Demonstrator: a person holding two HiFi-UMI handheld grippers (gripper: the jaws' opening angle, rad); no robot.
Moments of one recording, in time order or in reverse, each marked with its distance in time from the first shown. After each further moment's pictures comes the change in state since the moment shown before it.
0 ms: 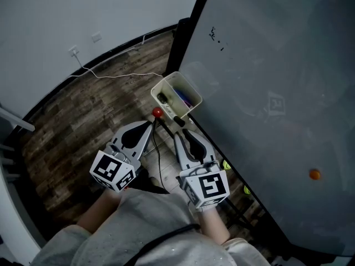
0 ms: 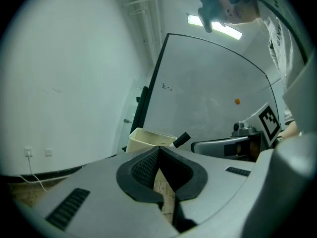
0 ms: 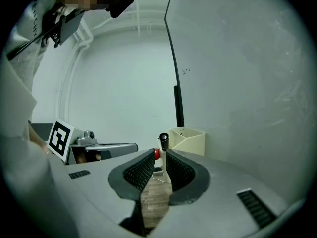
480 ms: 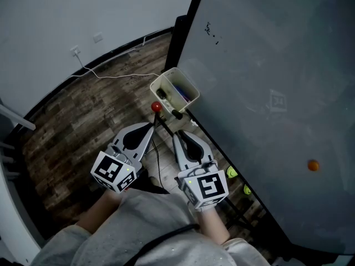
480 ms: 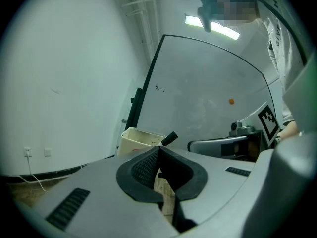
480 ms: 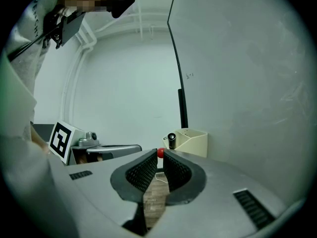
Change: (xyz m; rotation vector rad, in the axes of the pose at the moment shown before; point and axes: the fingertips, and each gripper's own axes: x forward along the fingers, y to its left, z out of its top) left arm -0.012 -0.026 -0.003 0.008 -0.002 -0.015; right arm -0.021 0.010 -0.003 -0.018 0.020 0.008
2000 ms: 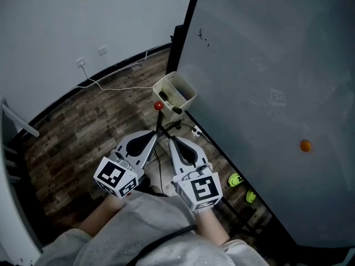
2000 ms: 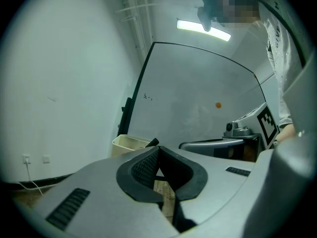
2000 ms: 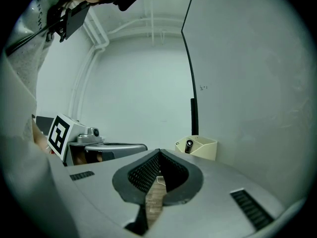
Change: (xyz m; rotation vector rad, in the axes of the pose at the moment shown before) left arm -0.034 -0.044 0.012 0.050 -0.044 -0.031; right arm -0.029 0.043 0.013 -0.093 -0.099 0.069
